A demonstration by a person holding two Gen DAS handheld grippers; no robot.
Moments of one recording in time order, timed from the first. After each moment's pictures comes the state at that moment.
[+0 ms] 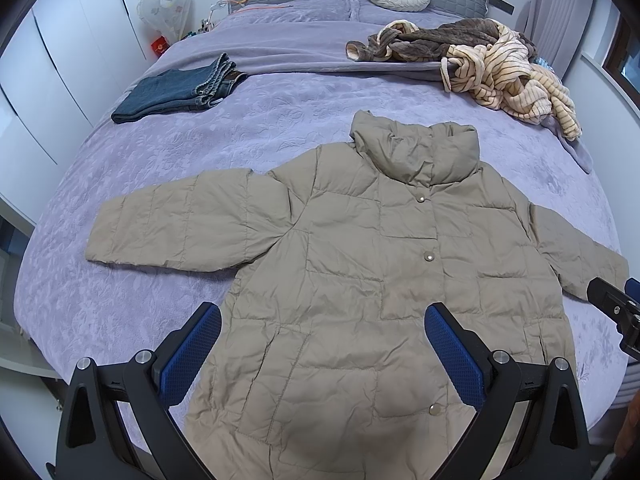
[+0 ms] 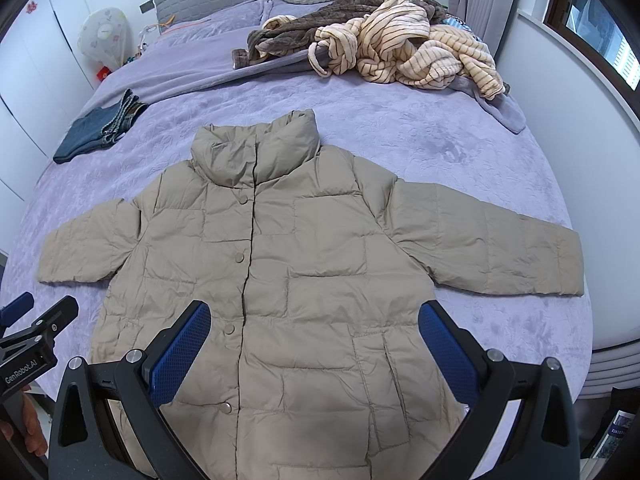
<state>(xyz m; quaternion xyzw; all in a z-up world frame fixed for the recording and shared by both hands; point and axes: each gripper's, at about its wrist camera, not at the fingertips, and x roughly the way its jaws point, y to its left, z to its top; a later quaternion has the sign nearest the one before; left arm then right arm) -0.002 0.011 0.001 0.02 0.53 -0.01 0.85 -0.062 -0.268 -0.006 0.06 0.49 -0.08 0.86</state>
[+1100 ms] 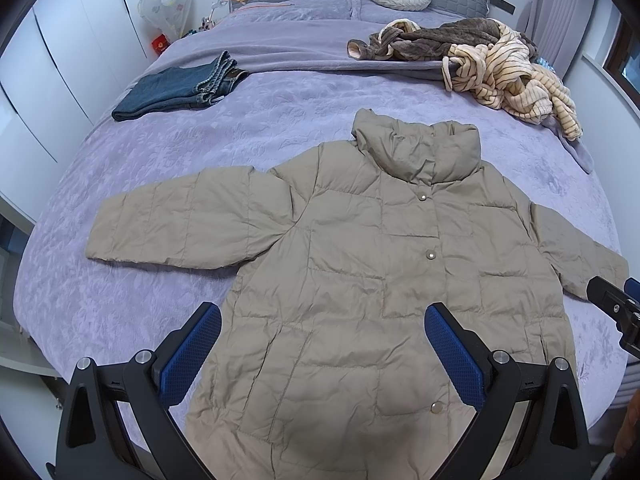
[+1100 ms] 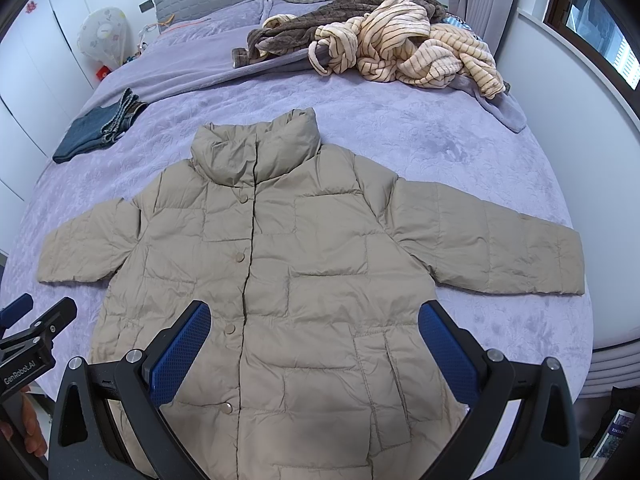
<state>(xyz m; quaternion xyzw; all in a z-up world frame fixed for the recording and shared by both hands) -0.002 0.011 0.000 0.02 0.53 -0.01 0.85 -0.061 -0.267 -0.007 0.06 0.49 -0.08 0.86</state>
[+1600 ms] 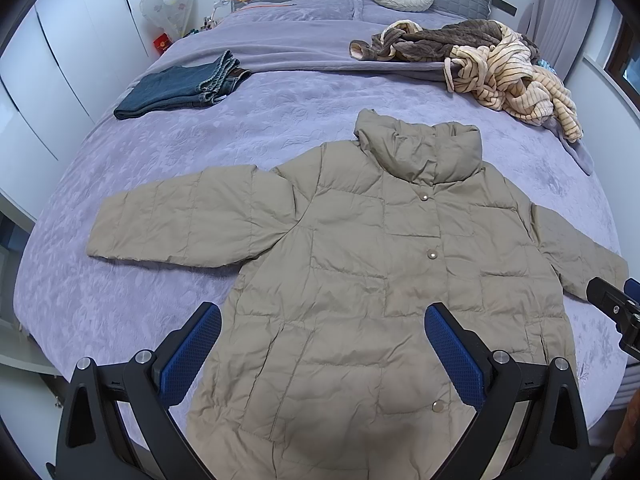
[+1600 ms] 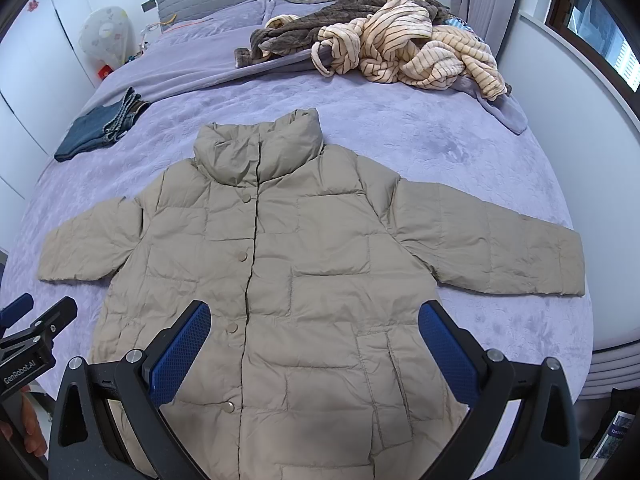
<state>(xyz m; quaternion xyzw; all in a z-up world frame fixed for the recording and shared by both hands) -0.001 0.012 0.001 0.02 0.53 -0.01 0.85 -0.062 -0.267 -0.007 0.06 0.49 -0.08 0.86</state>
